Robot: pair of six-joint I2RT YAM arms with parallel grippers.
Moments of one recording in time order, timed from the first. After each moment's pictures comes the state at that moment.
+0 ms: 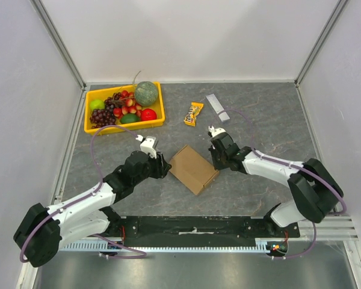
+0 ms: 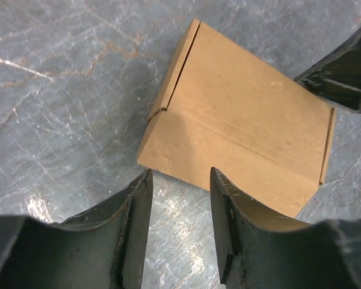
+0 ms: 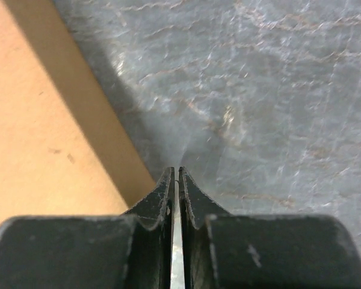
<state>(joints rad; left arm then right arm) -0.71 0.96 0.41 0.08 -0.07 -0.46 0.68 1.51 0.79 -0.24 0.17 0.31</state>
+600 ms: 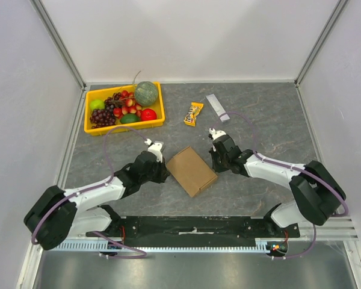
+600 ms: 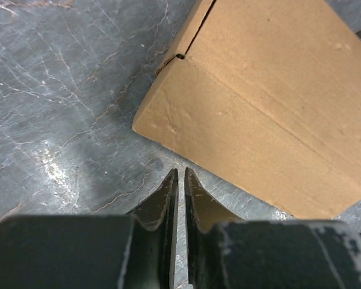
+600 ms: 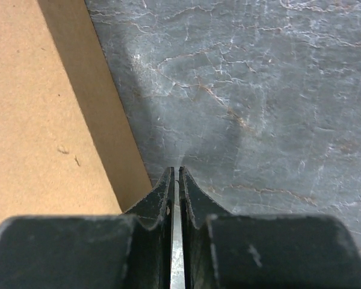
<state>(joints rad) -0.72 1.13 0.40 0.07 -0.02 -0.47 0.68 1.42 0.71 -0.21 0.09 0.35</state>
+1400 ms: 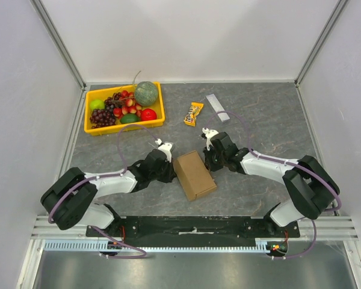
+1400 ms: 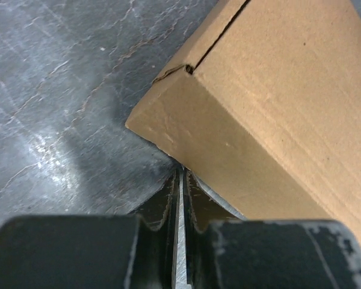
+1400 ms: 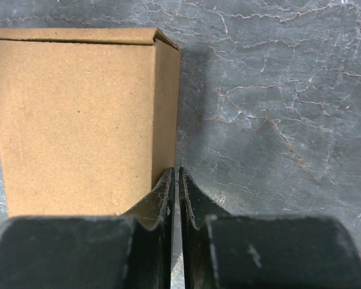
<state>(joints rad) -0.76 1.38 0.47 0.16 0.01 -0.48 0.68 1.51 0.74 -0.10 -0.10 0.29</state>
